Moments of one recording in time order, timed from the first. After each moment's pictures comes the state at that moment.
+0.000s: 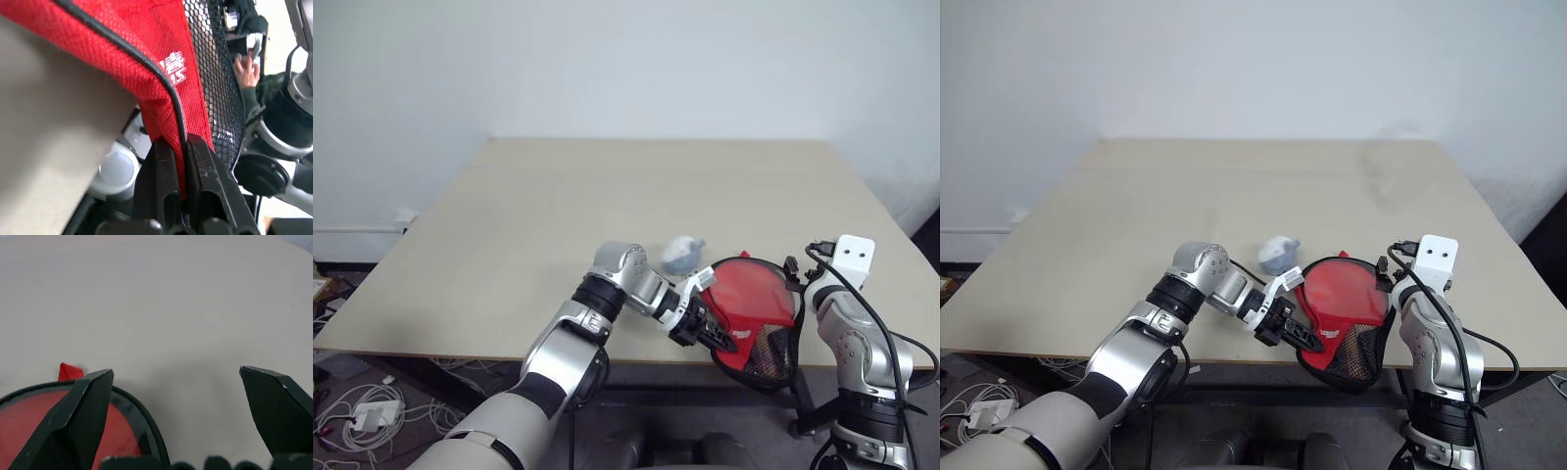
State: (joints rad) left arm -0.95 0.00 -0.28 0.66 -0.71 1.60 -0.73; right arm -0.23 -0.21 -0.29 -0.26 0.23 0.85 -0.10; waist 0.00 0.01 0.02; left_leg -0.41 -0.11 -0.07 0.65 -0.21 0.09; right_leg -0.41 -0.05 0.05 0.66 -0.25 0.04
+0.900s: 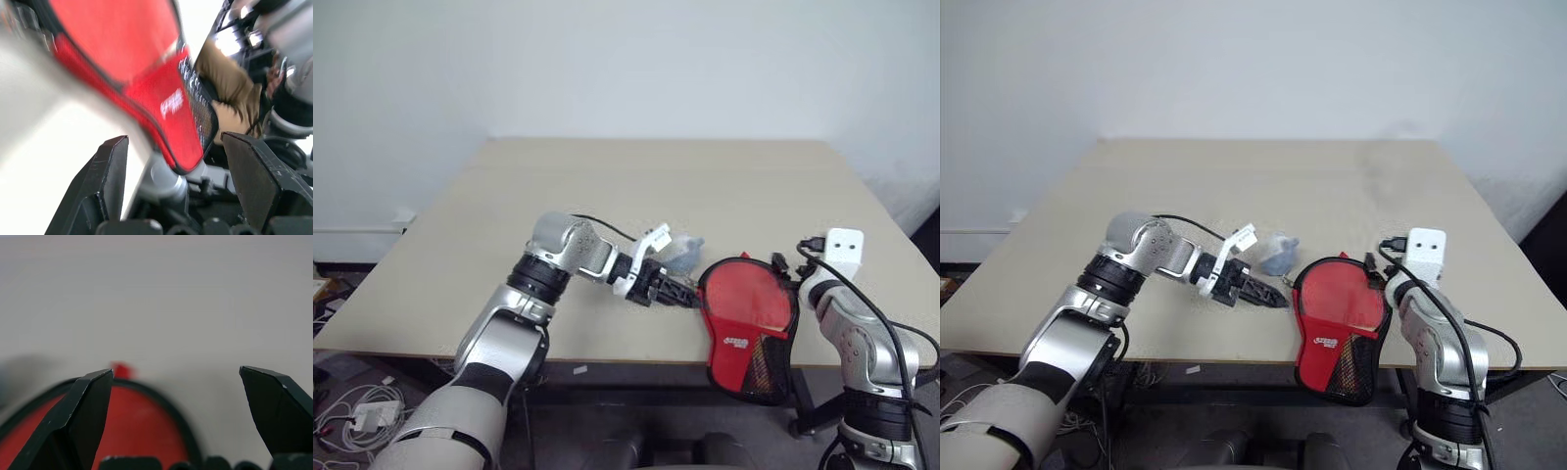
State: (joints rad) left arm -1.00 0.34 -0.37 0.50 -0.67 1.31 -0.93; right arm -0.23 -0.27 -0.17 -0.37 0.29 0.94 0.08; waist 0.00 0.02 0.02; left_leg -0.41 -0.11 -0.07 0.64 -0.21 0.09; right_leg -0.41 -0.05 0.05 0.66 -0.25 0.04
